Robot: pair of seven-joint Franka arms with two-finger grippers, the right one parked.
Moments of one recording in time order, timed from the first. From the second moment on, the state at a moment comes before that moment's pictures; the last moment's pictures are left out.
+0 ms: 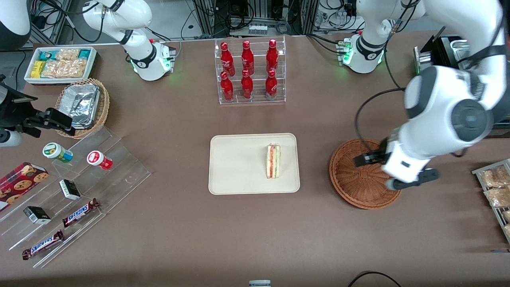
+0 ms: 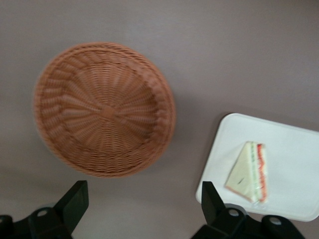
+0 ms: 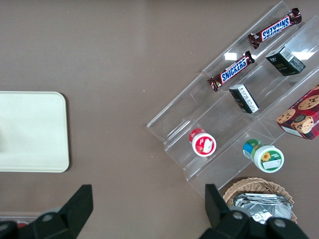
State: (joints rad) arm -0.12 0.33 -0.09 -1.45 -0.08 1.67 -0.43
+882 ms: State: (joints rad) arm 0.04 0.18 -0.20 -1.51 -0.07 1.57 -0.25
